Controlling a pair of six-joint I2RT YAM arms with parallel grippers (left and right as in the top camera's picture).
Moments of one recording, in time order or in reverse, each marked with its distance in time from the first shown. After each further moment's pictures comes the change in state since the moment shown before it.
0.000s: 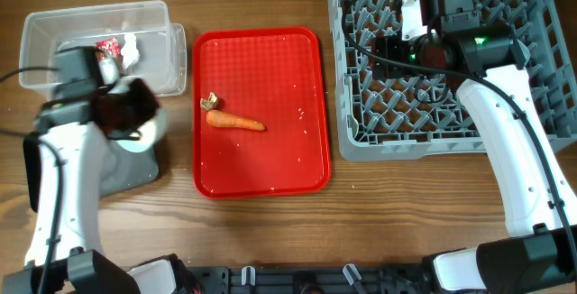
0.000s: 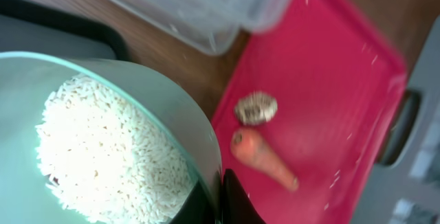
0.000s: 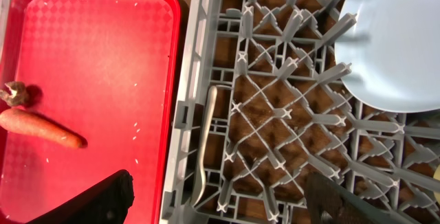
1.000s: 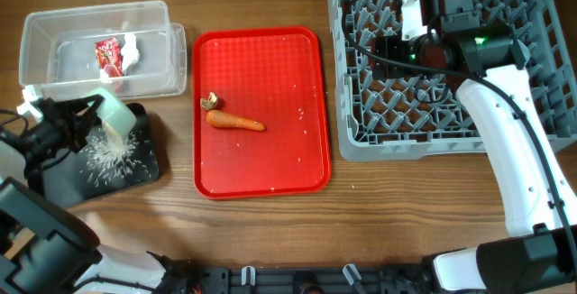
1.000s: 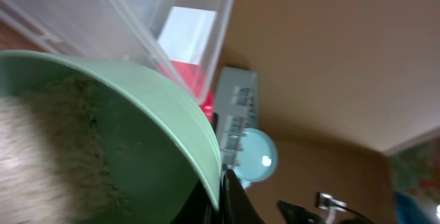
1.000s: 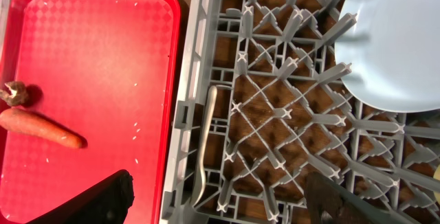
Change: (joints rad) left arm 0.549 0.347 0.001 0.102 0.966 0.164; right arm 0.000 0.000 0.000 0.000 0.000 0.000
